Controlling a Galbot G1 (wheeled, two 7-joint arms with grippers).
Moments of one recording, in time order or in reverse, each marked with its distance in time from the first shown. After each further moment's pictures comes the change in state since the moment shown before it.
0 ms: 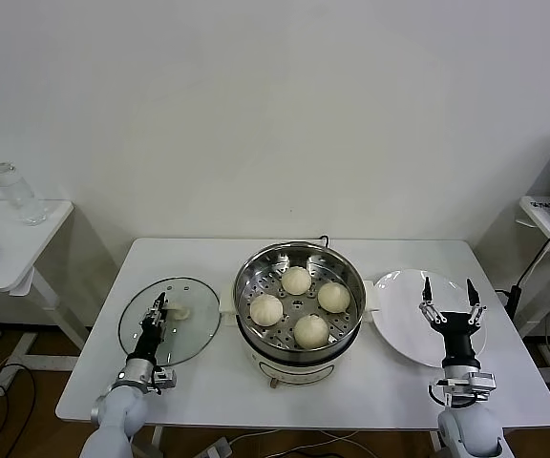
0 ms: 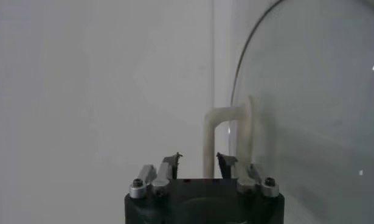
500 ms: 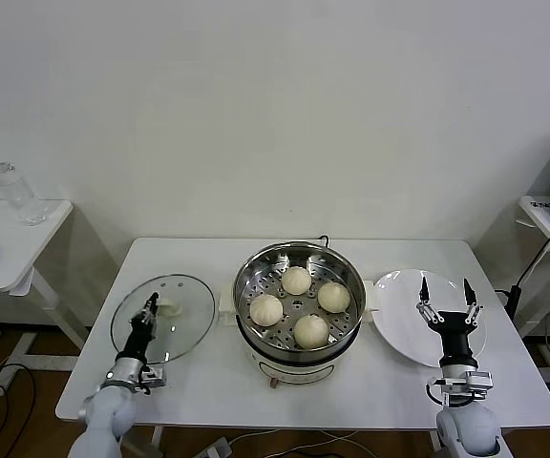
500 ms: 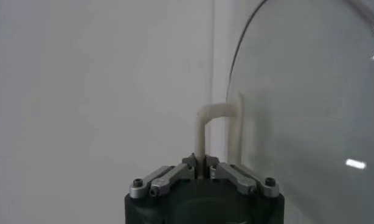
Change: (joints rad) left arm 0.035 0.032 -0.037 -0.089 -0.049 -0.027 0.008; right arm 0.006 -0.005 -0.011 -0.010 -0.003 0.000 -0.001
